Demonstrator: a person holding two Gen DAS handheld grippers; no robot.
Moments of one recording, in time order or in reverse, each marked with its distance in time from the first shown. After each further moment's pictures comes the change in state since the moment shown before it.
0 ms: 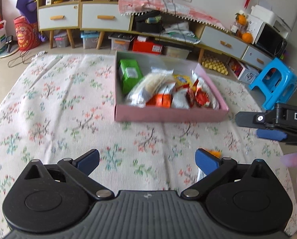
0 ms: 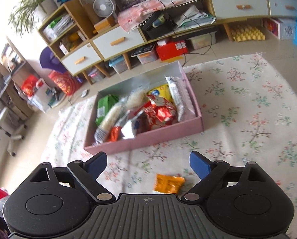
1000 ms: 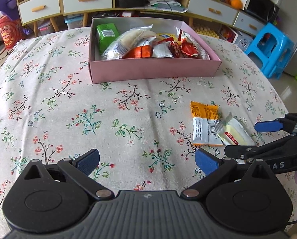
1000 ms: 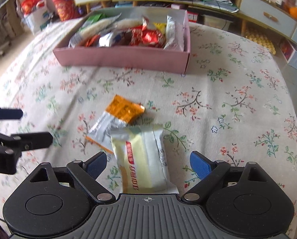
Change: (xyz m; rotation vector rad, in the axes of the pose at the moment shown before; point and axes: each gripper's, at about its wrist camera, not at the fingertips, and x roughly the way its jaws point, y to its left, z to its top) left arm 0.025 -0.029 -0.042 0.125 0.115 -0.001; right arm 0.038 -0.021 -0.066 -0.402 0.239 -0.155
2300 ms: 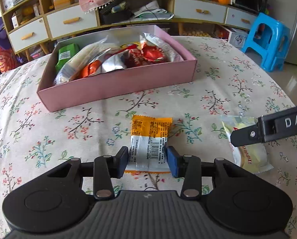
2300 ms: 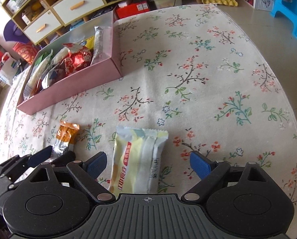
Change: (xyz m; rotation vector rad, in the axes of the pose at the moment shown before) left arm 0.031 -0.066 0.008 0.108 -0.086 0.083; right arm 0.000 -0.080 -0.002 0.413 0.018 0.066
